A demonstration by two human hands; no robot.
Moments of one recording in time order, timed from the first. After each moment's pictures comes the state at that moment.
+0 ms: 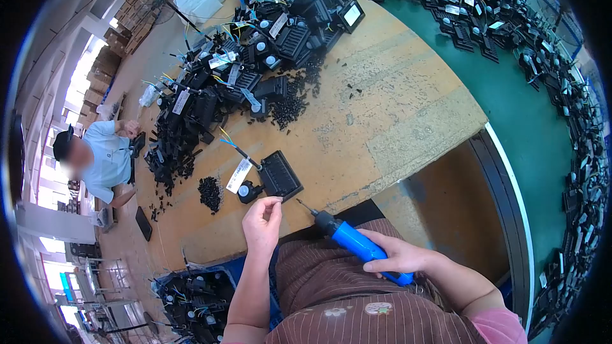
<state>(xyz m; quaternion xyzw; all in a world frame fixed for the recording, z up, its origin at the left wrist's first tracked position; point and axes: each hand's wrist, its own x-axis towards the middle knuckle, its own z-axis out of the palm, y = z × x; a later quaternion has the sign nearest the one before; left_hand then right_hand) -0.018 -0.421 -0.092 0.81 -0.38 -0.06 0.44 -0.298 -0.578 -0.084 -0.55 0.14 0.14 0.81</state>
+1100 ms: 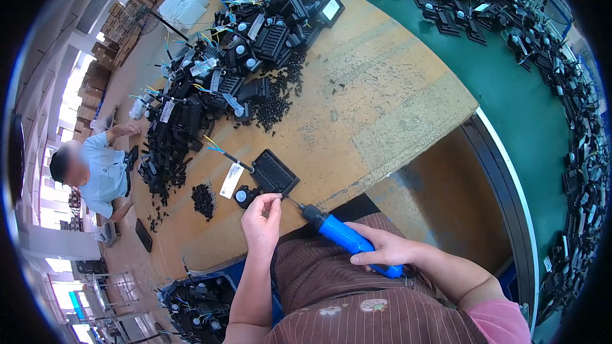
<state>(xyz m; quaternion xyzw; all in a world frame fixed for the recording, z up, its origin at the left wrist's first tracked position) -0.027 -0.442 -0.092 0.80 -0.39 -0.09 0.45 -0.291 -0.574 -0.099 -0.54 0.16 0.12 0.82</state>
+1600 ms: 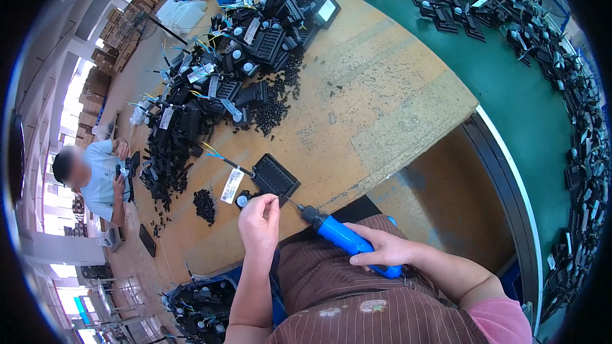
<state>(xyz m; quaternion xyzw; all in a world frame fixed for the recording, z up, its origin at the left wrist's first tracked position) -0.026 -0.453 -0.065 0.81 -0.47 0.00 0.34 -0.287 -0.576 -0.102 -0.53 0.15 0.10 0.83</state>
